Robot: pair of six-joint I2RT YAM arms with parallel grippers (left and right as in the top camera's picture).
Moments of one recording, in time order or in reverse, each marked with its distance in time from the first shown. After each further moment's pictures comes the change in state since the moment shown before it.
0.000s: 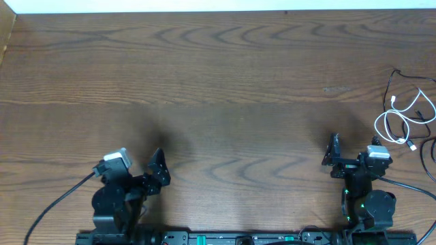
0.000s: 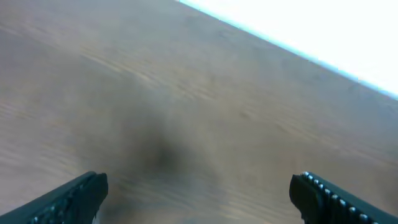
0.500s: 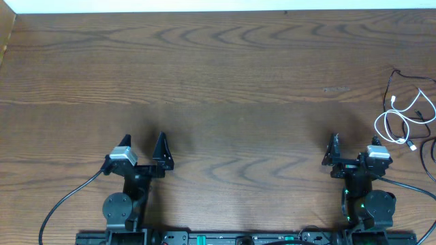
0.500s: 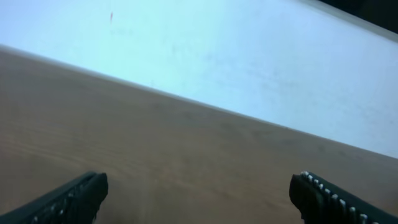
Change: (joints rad) left arm 0.011 -0.121 -0.373 0.676 0.030 0.068; right arm 0.000 0.000 0.000 0.000 0.000 0.000
